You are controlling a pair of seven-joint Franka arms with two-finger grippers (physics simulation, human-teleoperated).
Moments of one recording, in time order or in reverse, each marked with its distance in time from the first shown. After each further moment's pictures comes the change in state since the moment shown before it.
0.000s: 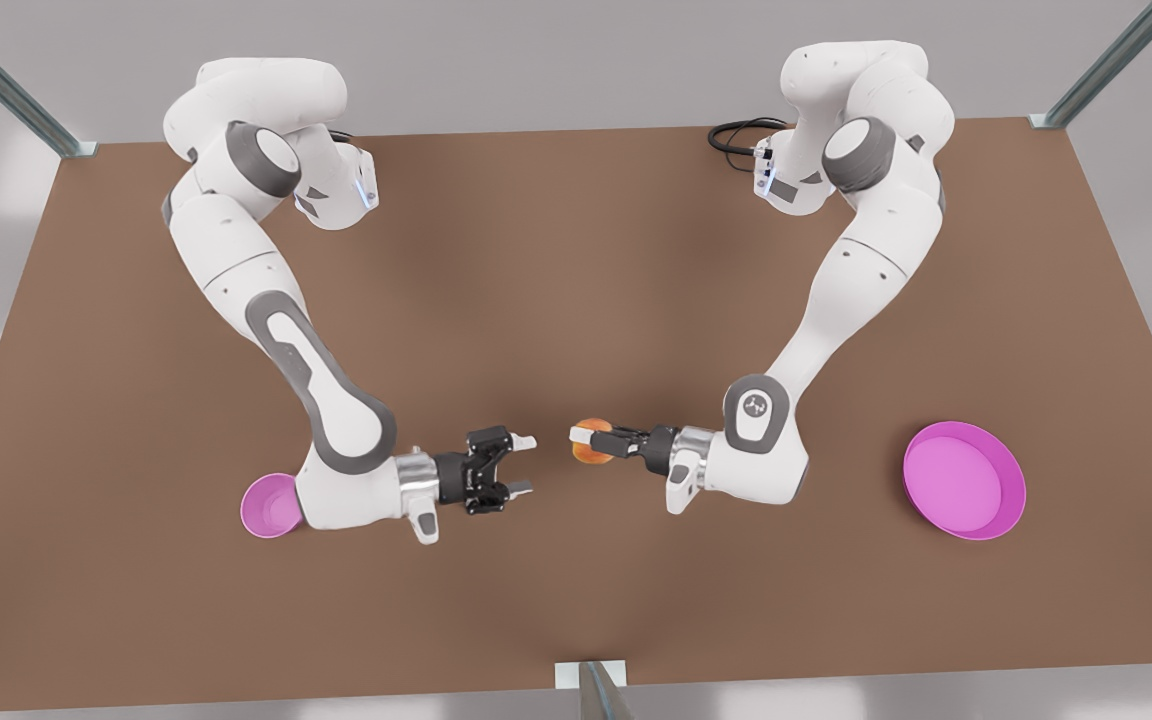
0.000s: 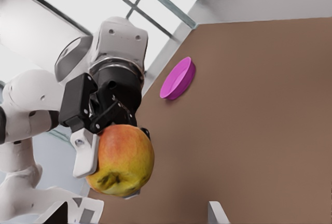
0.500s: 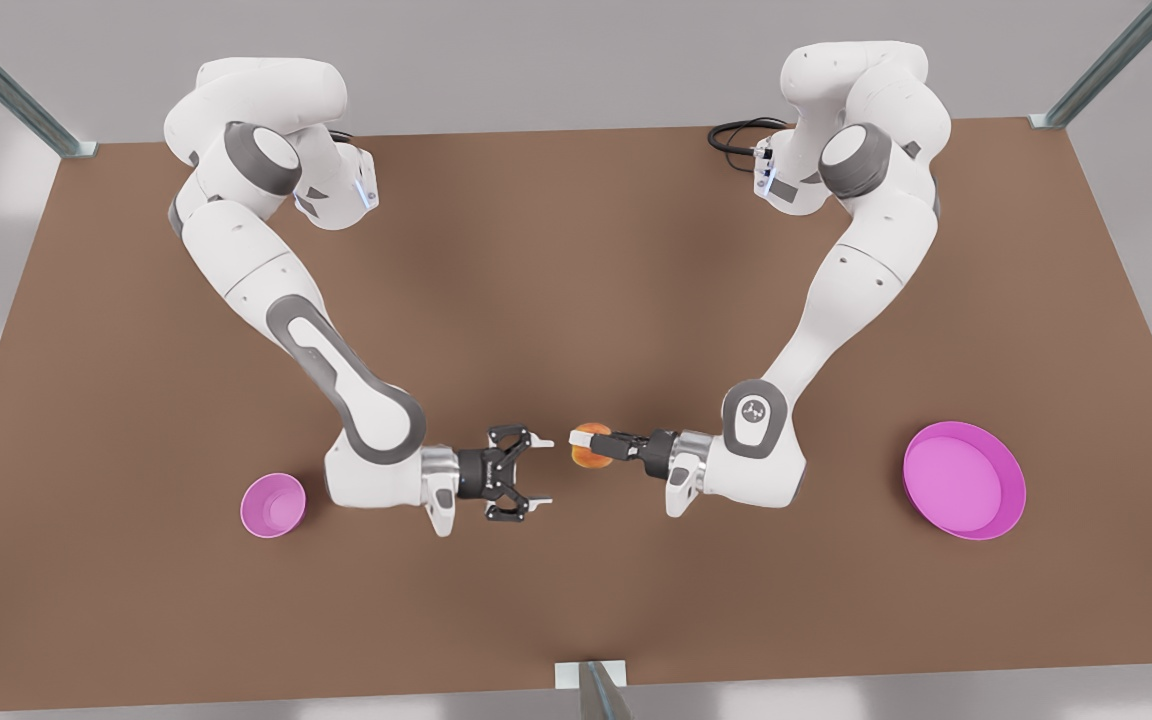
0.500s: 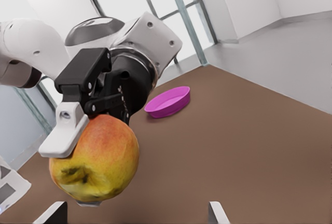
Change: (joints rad) left arm -0.009 0.029 0.001 0.028 -0.004 0.002 0.068; right arm -0.007 0.013 0.071 -0.100 0.071 0.230 -0.565
